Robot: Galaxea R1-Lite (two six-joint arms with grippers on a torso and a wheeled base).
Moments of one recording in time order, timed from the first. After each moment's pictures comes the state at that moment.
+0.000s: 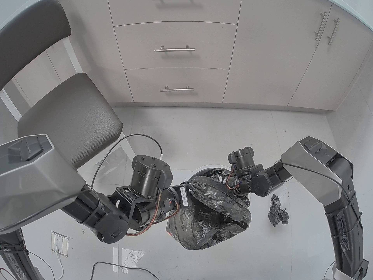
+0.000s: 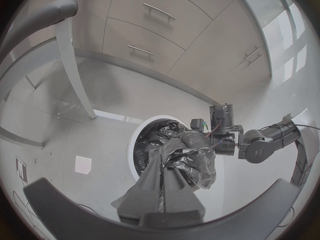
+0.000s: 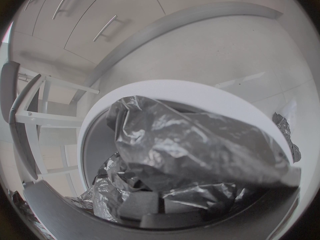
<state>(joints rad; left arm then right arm) -0.71 2.07 -0.81 -0.73 0.12 -0.59 0.45 2.55 -1.46 -0.35 0.08 0.59</state>
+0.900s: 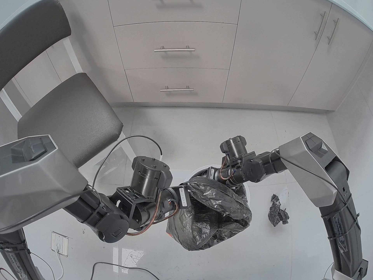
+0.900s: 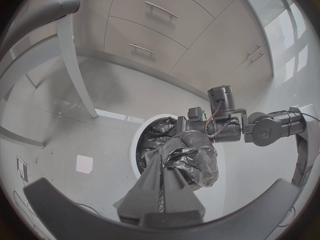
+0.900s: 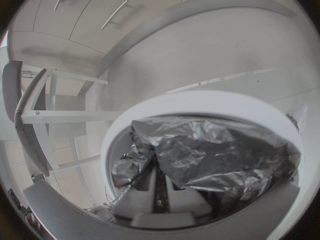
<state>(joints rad) -0.70 2.09 -0.81 -0.73 0.12 -0.58 0.46 2.59 -1.73 -0.06 0.20 0.58</state>
